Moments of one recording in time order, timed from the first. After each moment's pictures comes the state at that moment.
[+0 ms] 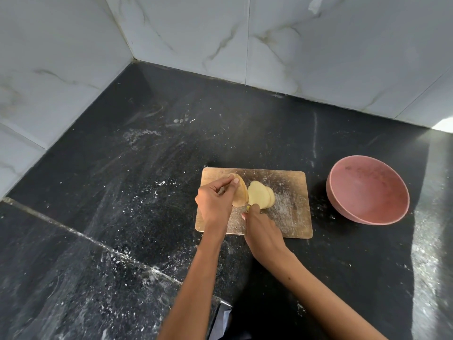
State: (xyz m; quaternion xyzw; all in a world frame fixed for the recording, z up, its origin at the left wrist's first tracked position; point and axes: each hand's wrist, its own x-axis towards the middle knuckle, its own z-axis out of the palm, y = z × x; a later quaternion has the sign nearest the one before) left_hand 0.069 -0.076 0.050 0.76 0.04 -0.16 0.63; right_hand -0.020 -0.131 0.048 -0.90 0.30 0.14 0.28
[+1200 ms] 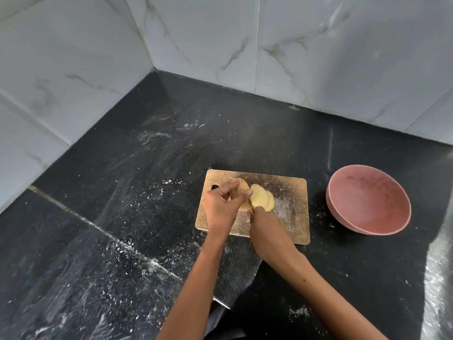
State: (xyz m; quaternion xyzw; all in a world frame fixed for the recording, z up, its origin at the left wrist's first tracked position) left_hand 0.050 -0.082 0.055 0.77 0.00 -0.14 0.62; right_hand -0.036 -0.149 0.076 -0.89 0.28 0.12 0.34
